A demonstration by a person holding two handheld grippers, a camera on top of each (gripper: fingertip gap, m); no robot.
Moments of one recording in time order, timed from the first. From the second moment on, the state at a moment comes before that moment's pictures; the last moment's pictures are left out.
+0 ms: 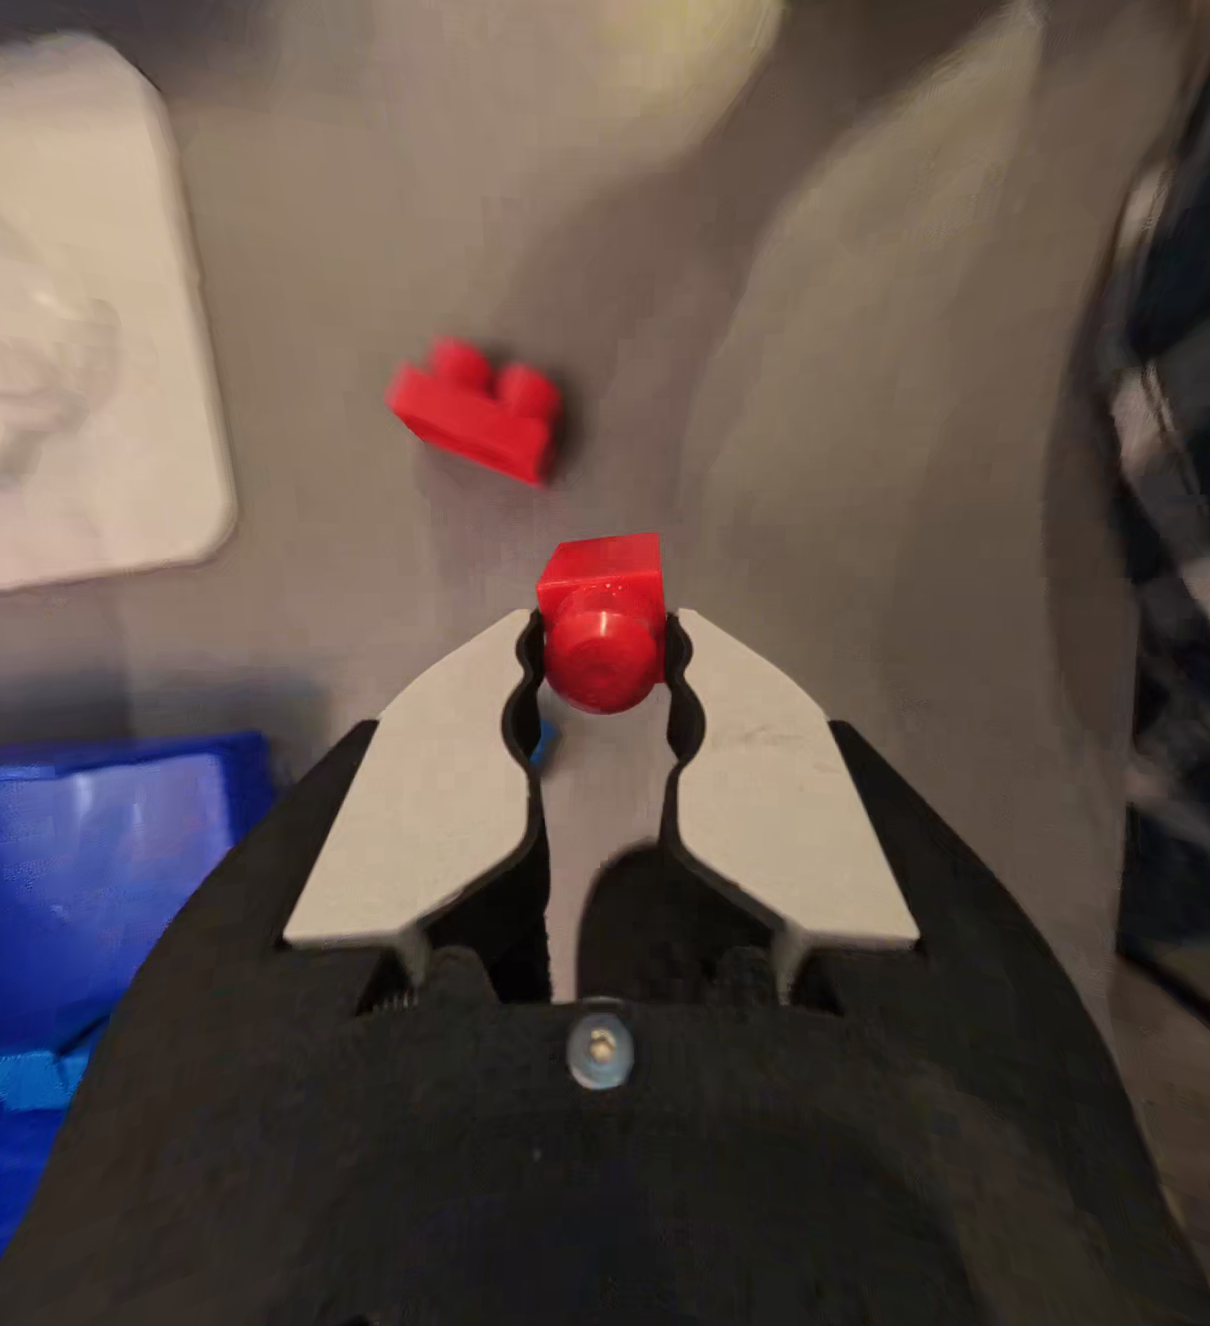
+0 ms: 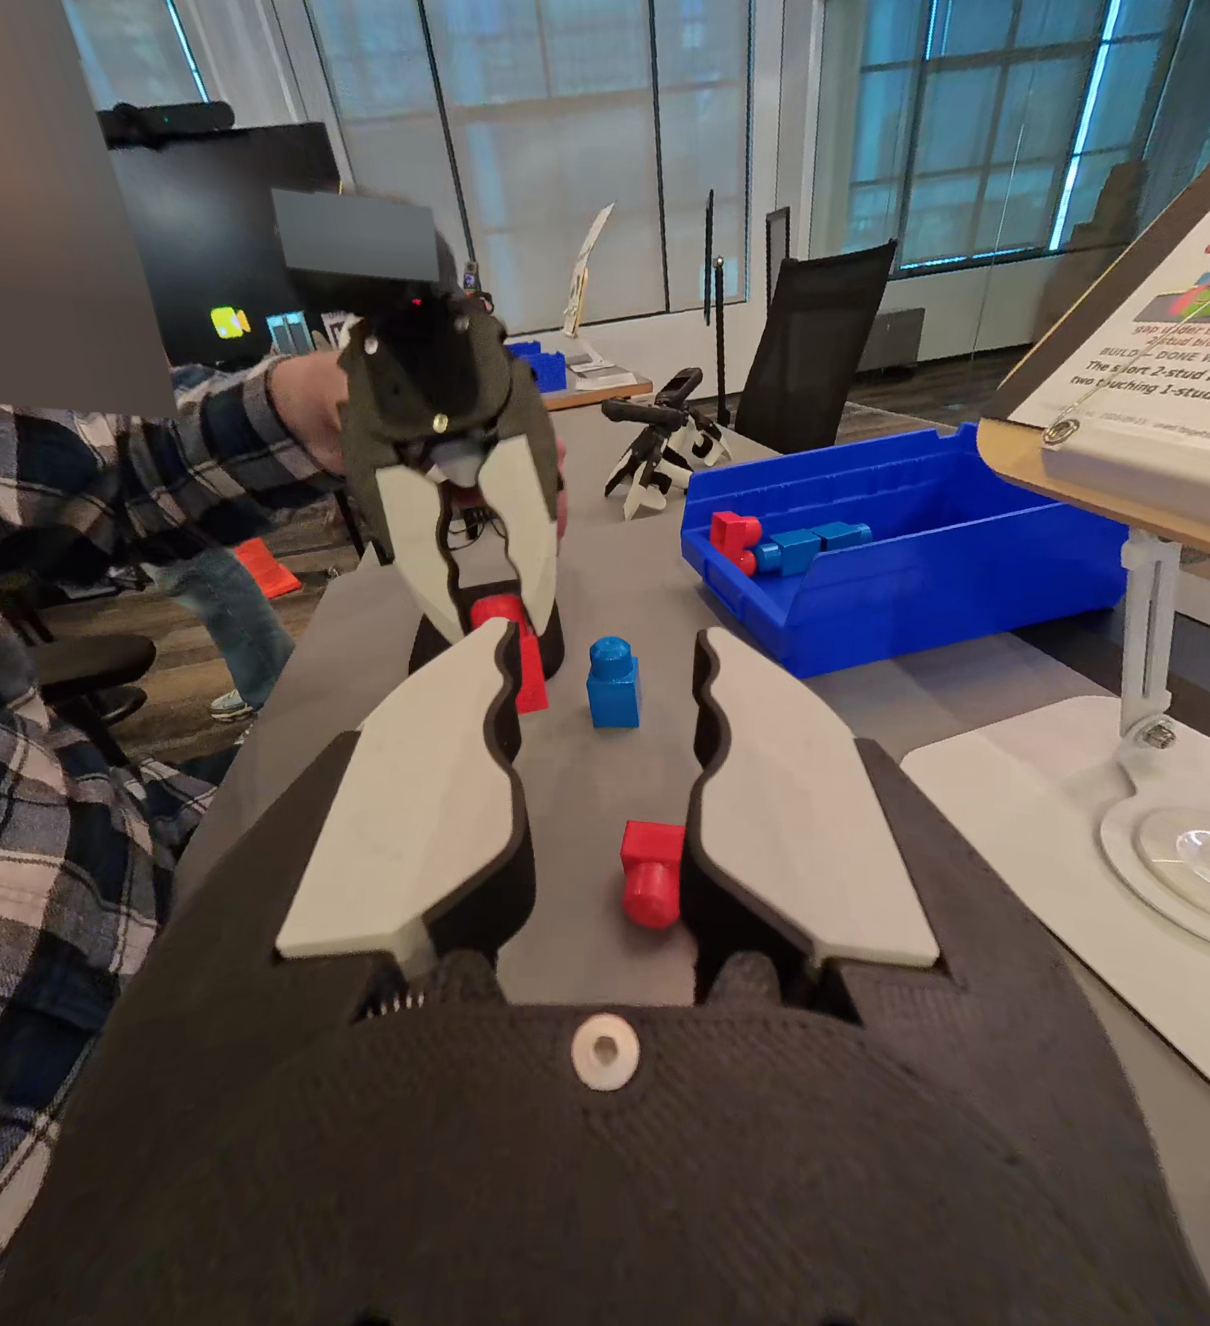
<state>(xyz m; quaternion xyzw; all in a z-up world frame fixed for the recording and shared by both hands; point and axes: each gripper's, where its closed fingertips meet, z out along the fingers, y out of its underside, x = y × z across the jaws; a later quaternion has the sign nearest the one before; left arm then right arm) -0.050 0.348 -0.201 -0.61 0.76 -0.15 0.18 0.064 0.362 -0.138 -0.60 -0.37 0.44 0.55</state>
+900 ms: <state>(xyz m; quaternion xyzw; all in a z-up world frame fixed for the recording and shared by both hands) -0.117 0.392 -0.282 -0.66 0.68 -0.23 0.23 0.051 0.349 -0.150 -0.59 -0.42 0.44 0.53</state>
